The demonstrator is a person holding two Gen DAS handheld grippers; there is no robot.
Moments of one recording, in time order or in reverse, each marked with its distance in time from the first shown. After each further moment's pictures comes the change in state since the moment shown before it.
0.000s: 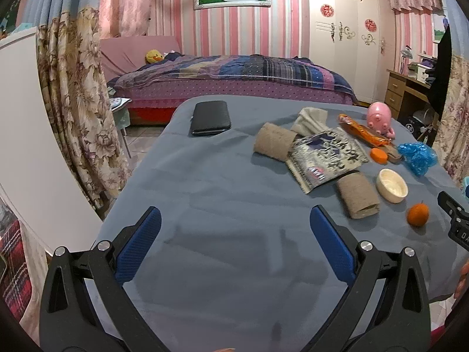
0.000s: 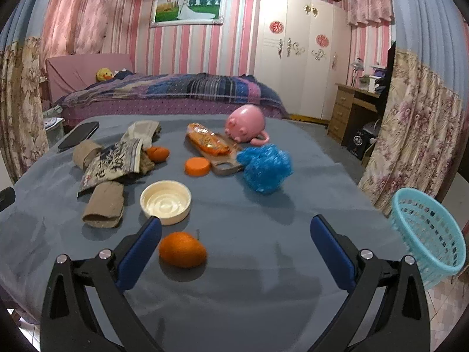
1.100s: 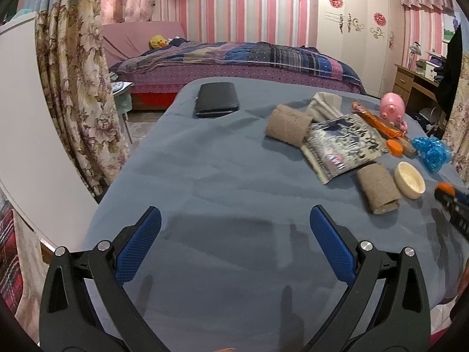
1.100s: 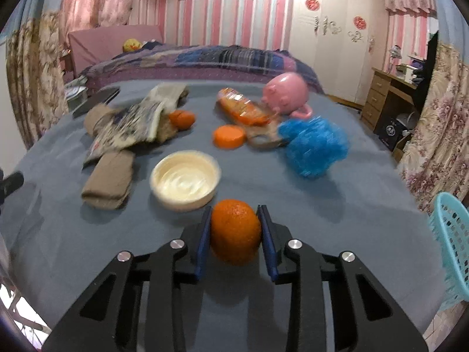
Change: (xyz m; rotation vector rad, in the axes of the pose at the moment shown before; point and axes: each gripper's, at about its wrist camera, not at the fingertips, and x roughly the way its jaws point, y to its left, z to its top) left arm 0.029 0.002 -0.003 -0.021 0.058 0.009; right arm 0.047 0.001 0.009 -0.062 0.116 0.126
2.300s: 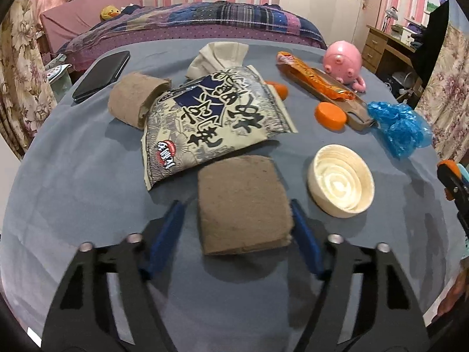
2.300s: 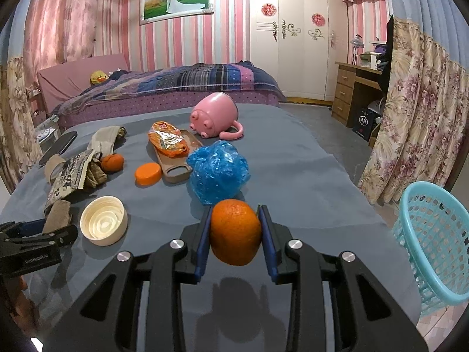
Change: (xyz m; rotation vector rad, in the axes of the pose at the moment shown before) left arm 0.059 -0.150 0.017 0.062 0.229 -0.165; right arm 0.004 -0.081 0.005 0.158 -0.058 -0.071
